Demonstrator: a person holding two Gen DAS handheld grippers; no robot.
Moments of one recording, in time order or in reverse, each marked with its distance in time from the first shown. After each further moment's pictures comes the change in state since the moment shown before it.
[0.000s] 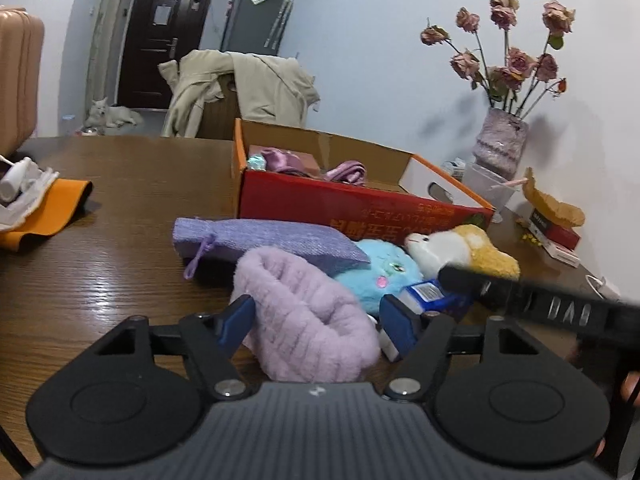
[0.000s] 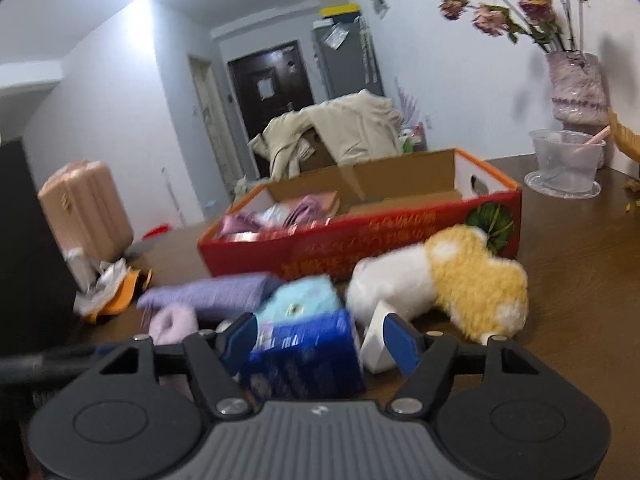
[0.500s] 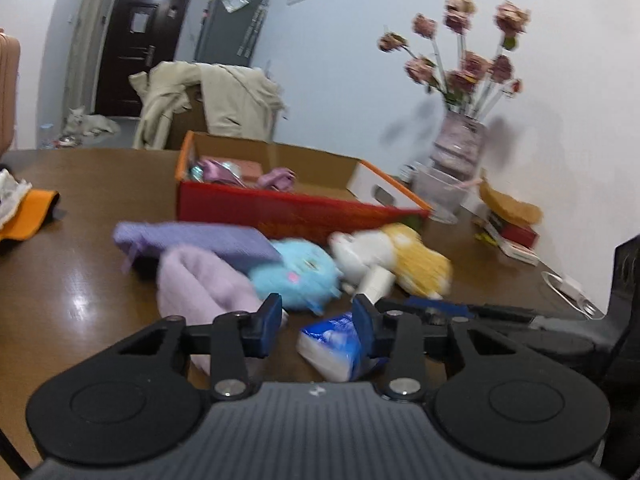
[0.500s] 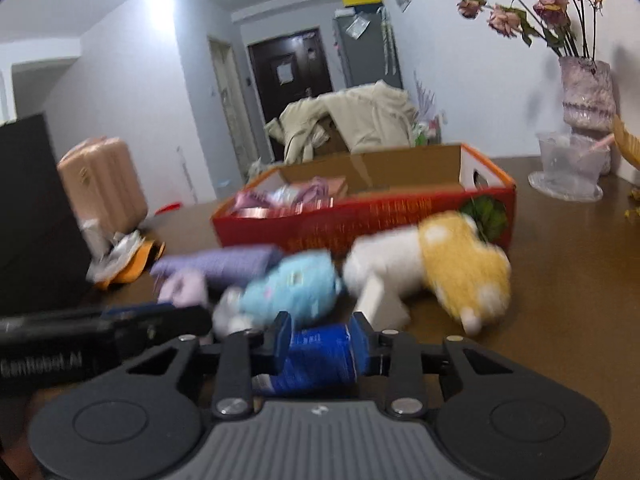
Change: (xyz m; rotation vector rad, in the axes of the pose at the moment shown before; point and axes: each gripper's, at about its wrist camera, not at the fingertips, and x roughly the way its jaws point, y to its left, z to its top) left arm -0.033 -0.056 -0.011 0.022 -0.002 -0.097; right arm -0.031 -0.007 -0.020 -0.073 0.073 0.036
